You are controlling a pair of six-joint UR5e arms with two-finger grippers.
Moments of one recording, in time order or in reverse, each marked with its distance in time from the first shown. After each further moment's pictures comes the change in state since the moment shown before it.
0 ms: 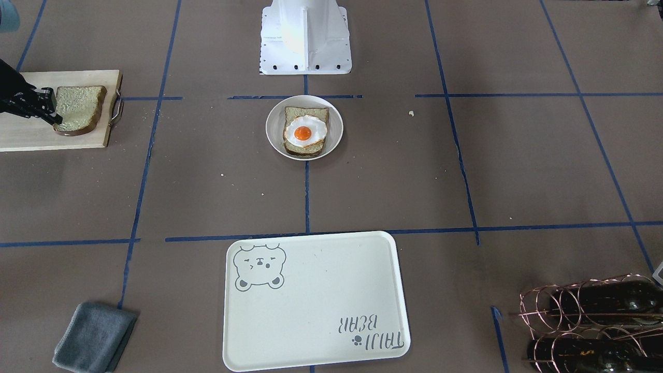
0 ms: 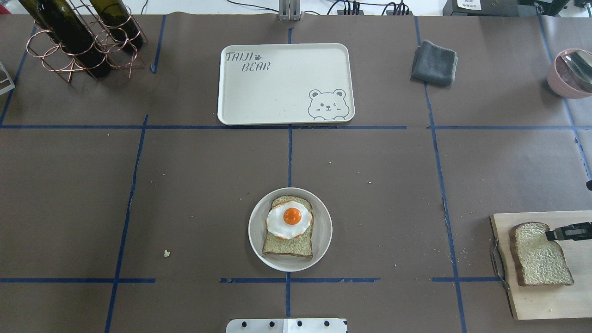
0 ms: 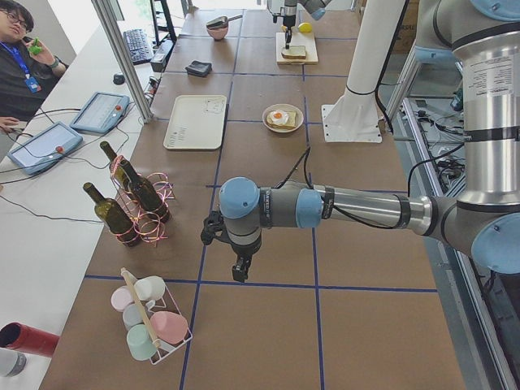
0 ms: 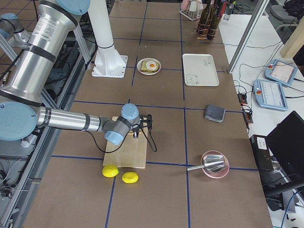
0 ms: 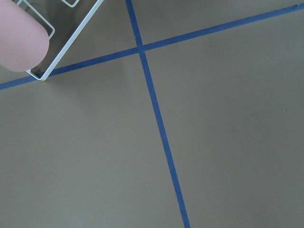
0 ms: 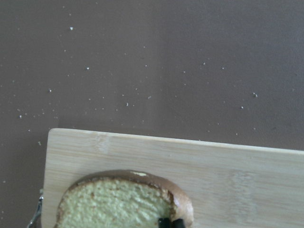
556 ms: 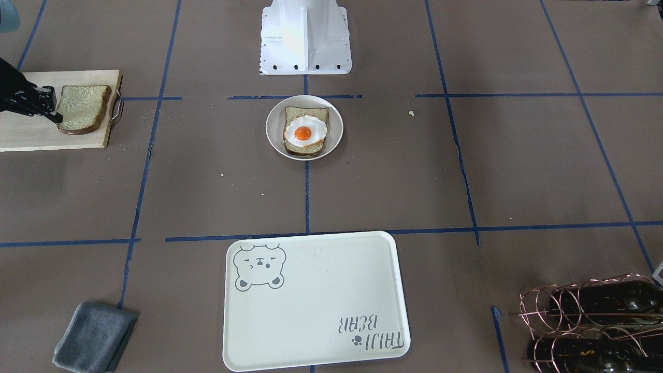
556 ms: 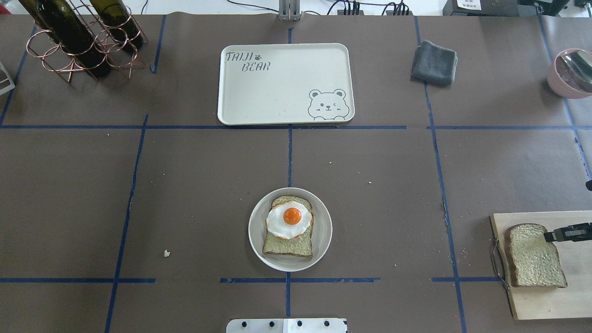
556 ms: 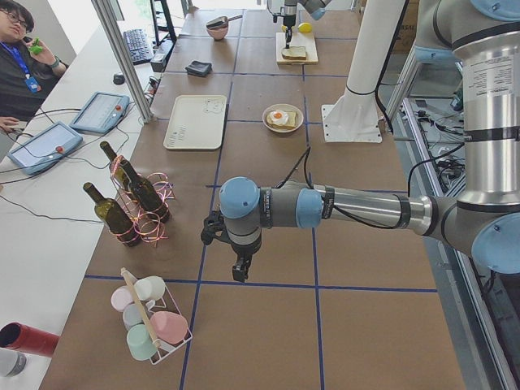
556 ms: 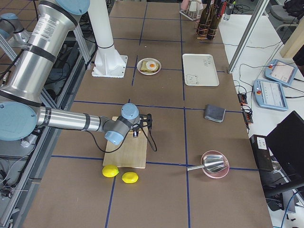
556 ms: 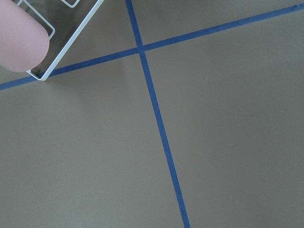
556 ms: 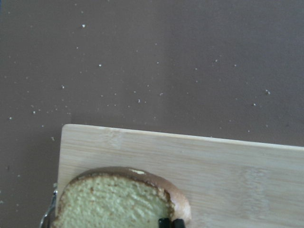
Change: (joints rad) left arm 0.000 0.000 -0.002 0.000 0.000 0.000; right arm 0.010 0.004 0.006 0.014 0.049 -0.001
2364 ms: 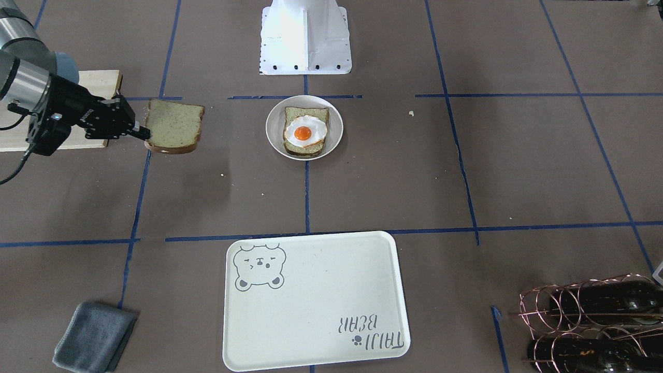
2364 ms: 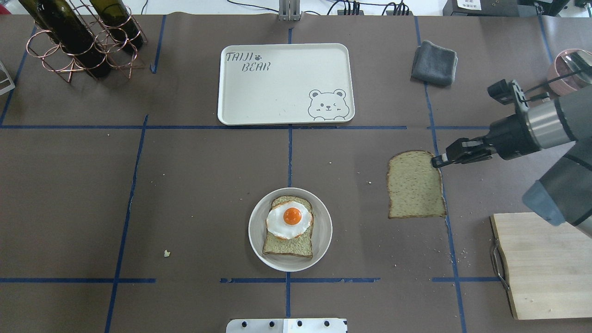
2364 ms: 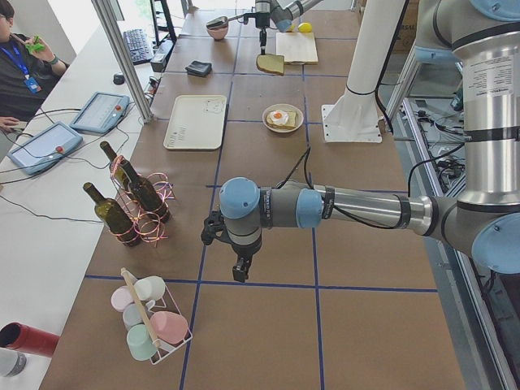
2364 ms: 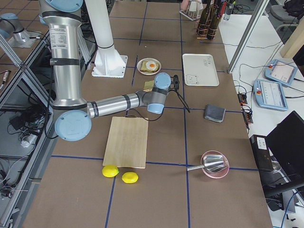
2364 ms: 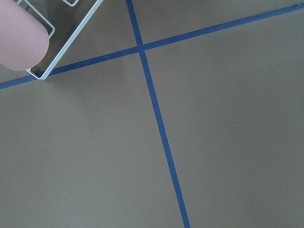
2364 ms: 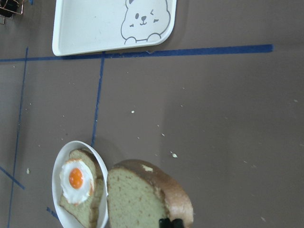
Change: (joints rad) left arm 0.000 0.001 0.000 0.001 0.000 0.000; right arm 0.068 0.570 -0.035 0.002 0.233 0.343
